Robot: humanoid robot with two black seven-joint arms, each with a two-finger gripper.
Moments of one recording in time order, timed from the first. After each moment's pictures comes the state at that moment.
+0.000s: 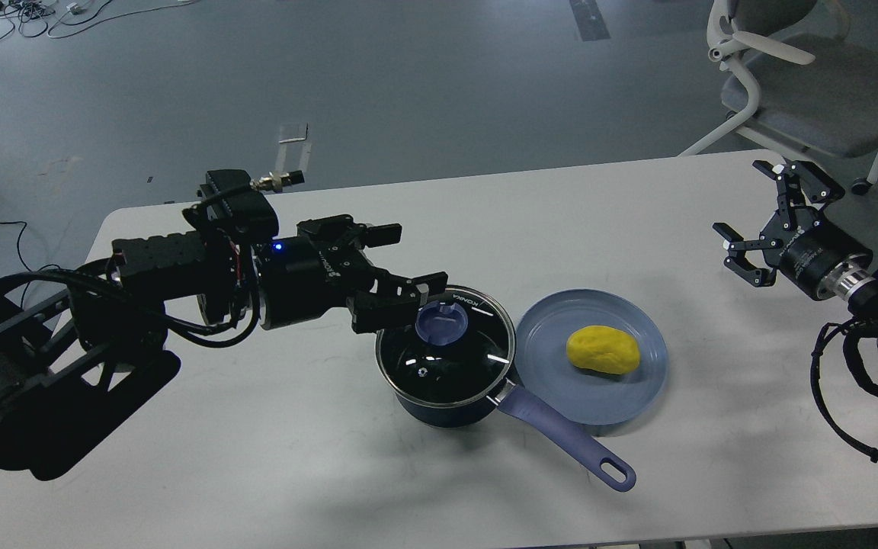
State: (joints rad) left arm -0.71 0.61 -0.66 -1.61 2.13 -0.39 -0.37; right arm 0.66 -0.57 0.21 0.71 0.20 0.49 0.49
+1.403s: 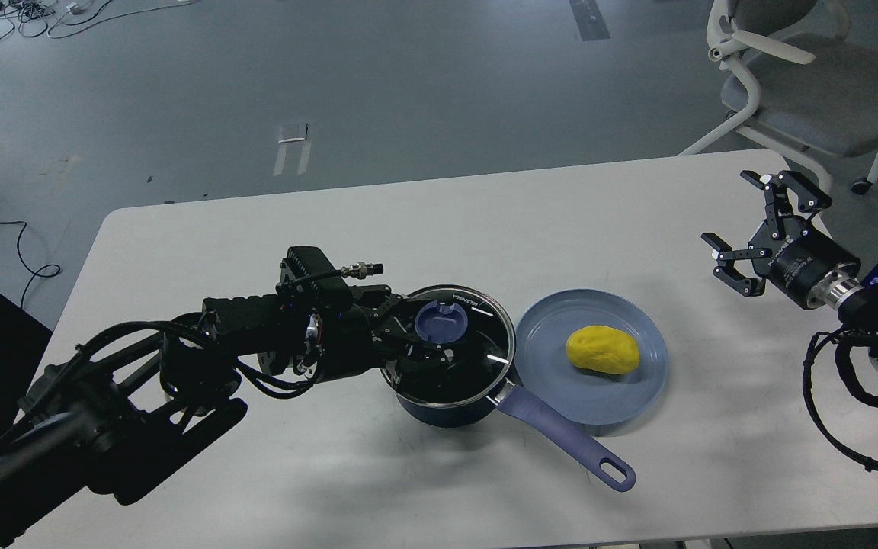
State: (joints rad) left arm -0.65 0.47 -0.58 -1.45 2.18 -0.37 -0.37; right arm 0.65 -0.57 0.21 0.73 0.19 0.49 0.49
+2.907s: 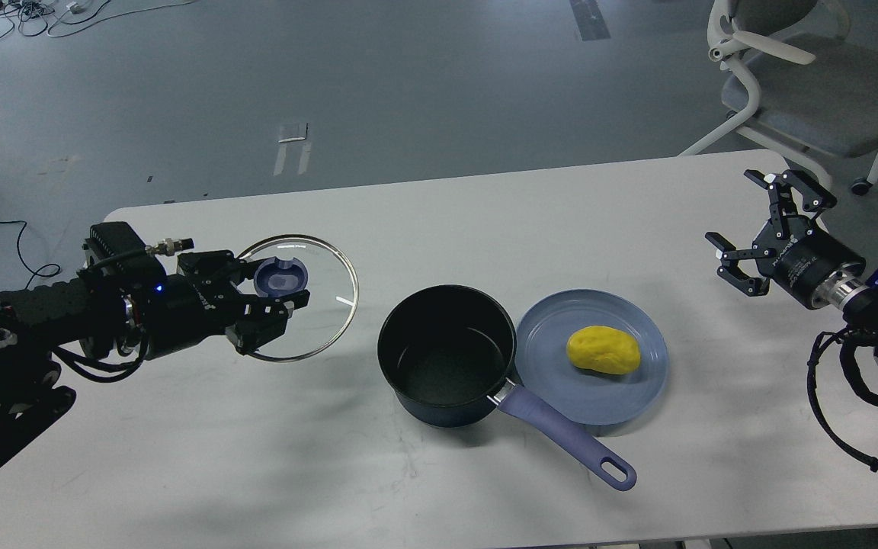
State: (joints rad) left arm -0.63 0.88 -0.54 -1.35 2.05 -0.08 -0.49; right arm 0.65 -0.59 0.21 0.74 0.19 0.49 0.49
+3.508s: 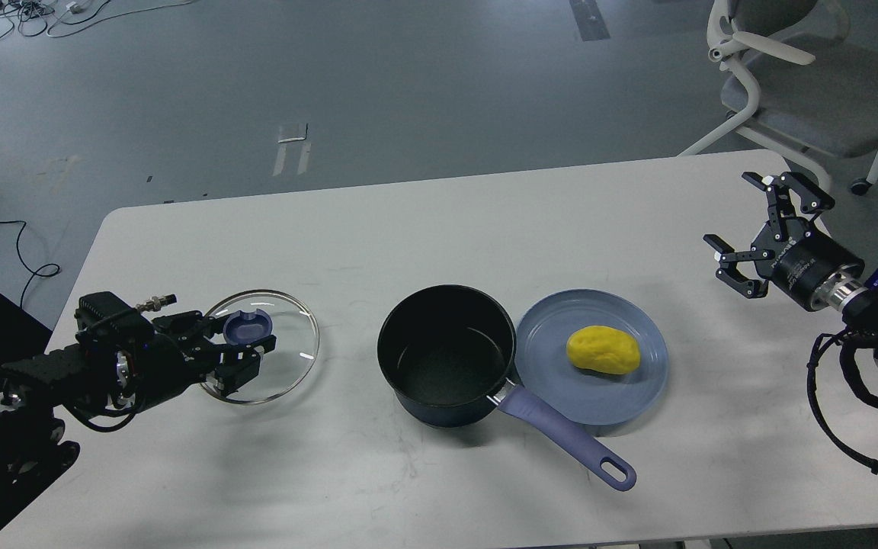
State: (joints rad) left arm -0.49 0.79 -0.54 -1.12 2.05 0.02 -0.49; right arm 0.64 -0.59 0.21 0.75 0.19 0.49 0.49
